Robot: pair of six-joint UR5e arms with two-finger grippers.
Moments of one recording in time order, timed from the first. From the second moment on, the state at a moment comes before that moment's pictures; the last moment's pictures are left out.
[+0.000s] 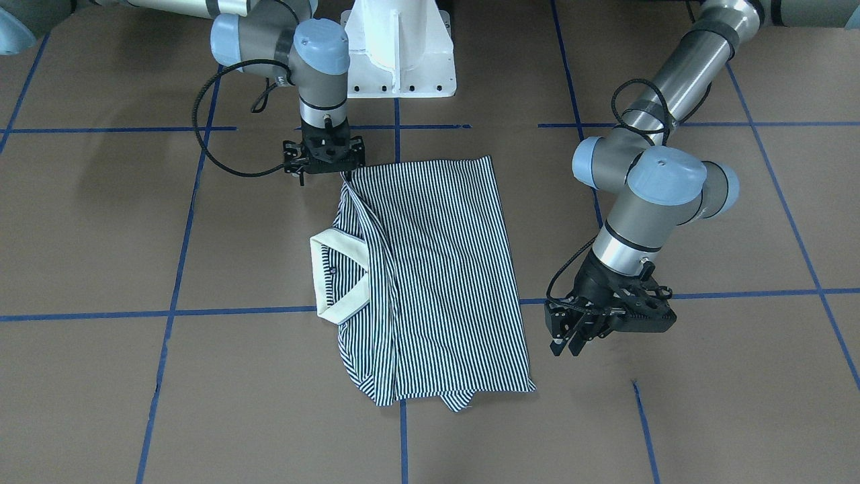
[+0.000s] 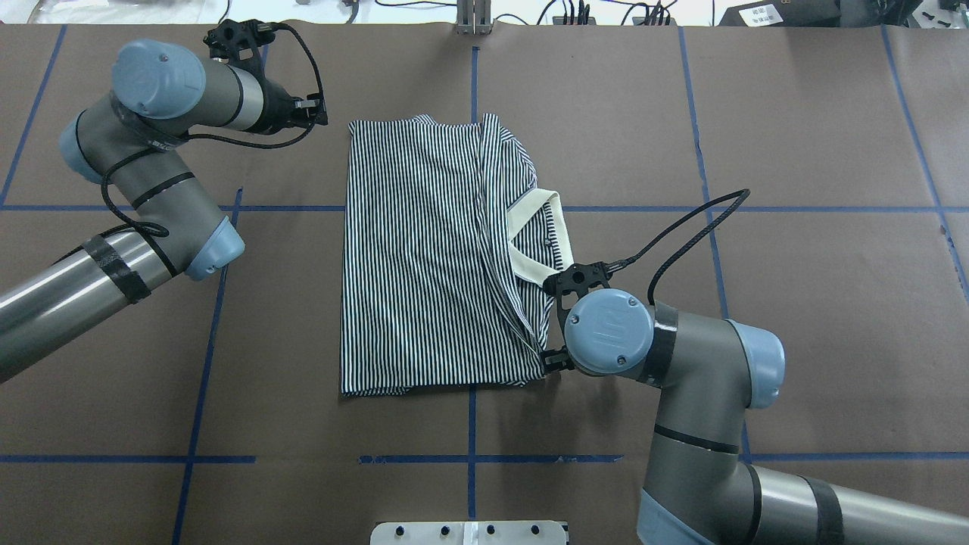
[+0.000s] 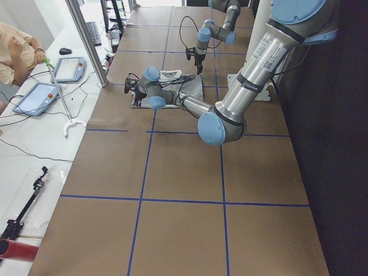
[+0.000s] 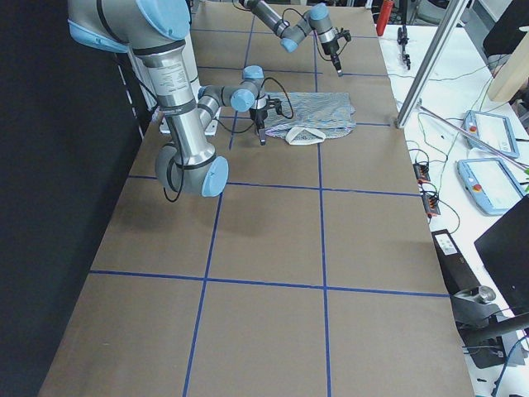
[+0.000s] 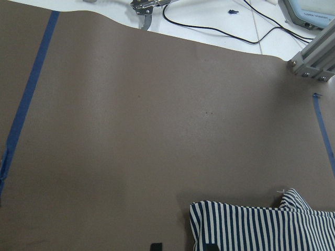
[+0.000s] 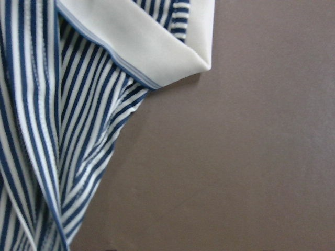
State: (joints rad) left arm -0.85 -2.19 -1.25 -2.38 -1.82 -1.19; right arm 0.36 -1.12 1.84 -1.65 1.65 1.06
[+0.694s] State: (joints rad) left arm -0.86 -2.18 -1.28 -2.38 -1.84 -1.19; right arm 0.44 -0.87 1.65 -1.65 1.65 1.06
